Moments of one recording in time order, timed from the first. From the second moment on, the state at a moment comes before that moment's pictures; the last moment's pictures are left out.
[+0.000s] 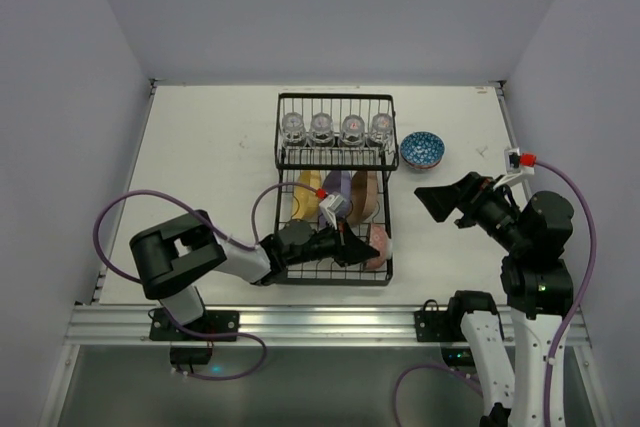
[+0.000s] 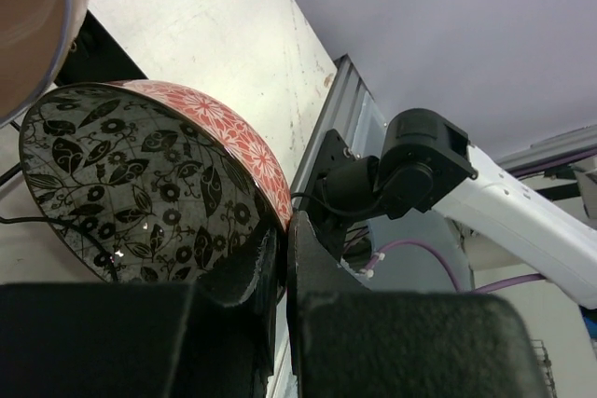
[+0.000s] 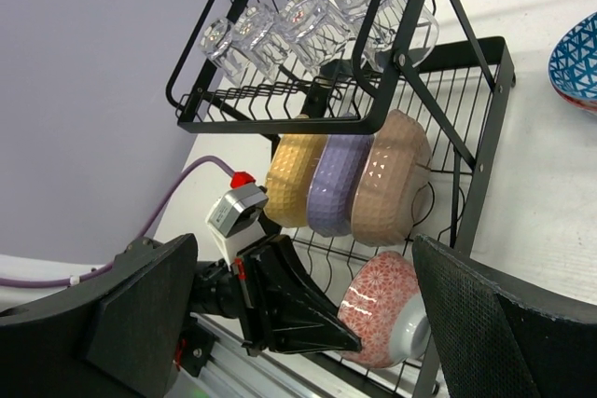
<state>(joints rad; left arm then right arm) -1.08 1.68 0.51 1.08 0.23 -0.89 -0.08 0.50 0.92 -0.63 -0.63 0.57</state>
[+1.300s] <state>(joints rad) -1.08 1.77 0.53 1.19 0.04 -1.14 -0.08 0.49 0.91 -0.61 -0.67 0.58</state>
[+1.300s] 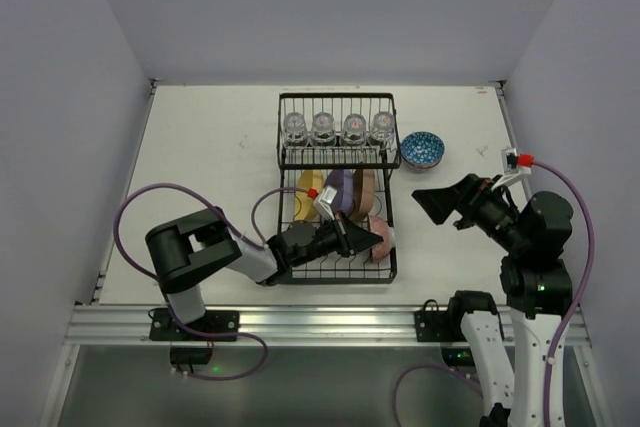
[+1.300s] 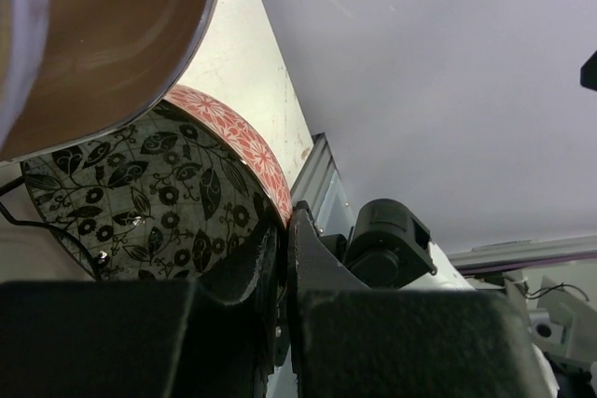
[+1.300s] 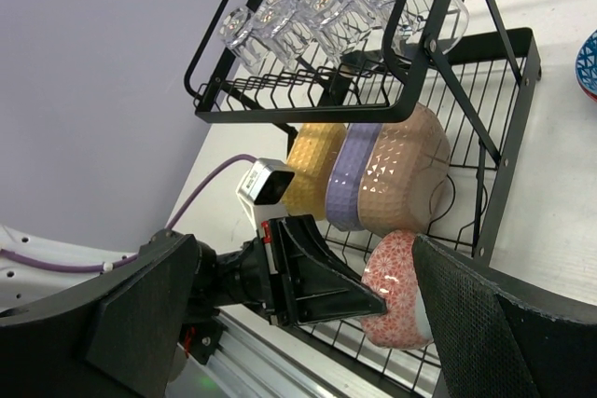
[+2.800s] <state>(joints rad) -1.09 1.79 0.58 1.18 0.00 -1.30 -0.08 0.48 0.91 -0.61 -0.68 0.58</state>
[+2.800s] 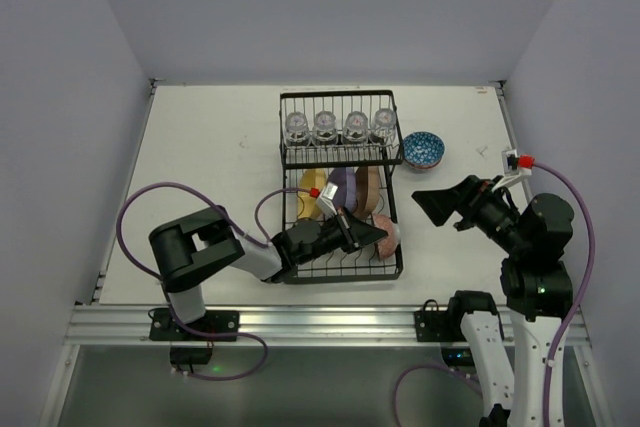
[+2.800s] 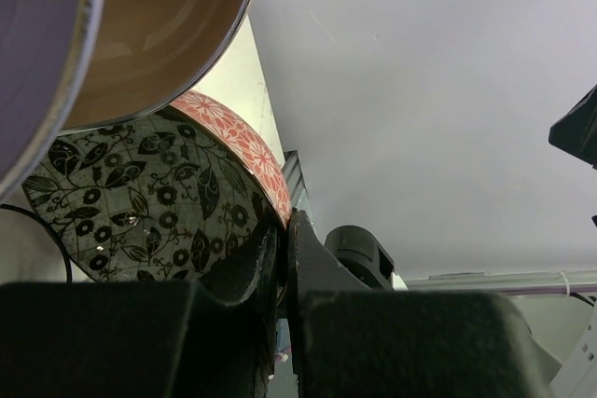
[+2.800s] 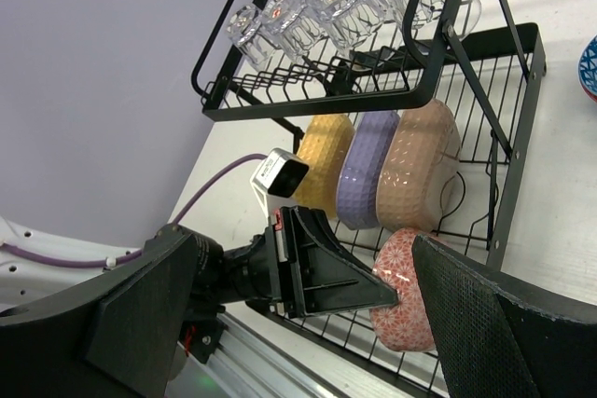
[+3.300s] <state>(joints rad) -1.09 1.77 0.58 1.13 0.00 -1.31 -0.08 0.48 0.91 -0.61 -0.70 0.58</state>
